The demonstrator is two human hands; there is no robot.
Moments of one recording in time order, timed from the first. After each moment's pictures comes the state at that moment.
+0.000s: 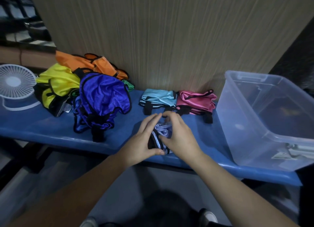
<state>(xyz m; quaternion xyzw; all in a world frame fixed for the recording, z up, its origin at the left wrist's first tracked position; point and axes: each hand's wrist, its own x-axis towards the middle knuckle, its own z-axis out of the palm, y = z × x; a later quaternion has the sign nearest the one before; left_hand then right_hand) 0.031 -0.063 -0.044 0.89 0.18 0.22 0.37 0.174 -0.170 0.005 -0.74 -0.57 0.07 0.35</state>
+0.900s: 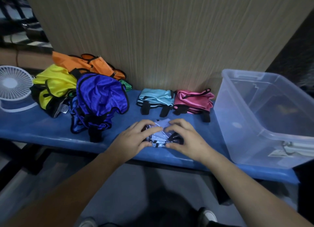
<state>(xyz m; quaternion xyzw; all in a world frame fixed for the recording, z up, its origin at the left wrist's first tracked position) 0.020 -0.046 -0.043 0.95 0.13 0.23 0.13 0.231 -0.188 -0.028 -0.68 -0.67 0.10 0.29</state>
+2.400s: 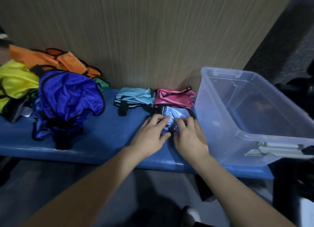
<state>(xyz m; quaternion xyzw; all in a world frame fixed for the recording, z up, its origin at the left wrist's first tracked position) 0.145 -0.093 -0.040 0.93 0.20 0.21 0.22 0.267 -0.214 -0.033 -0.85 -0.49 -0.15 0.14</state>
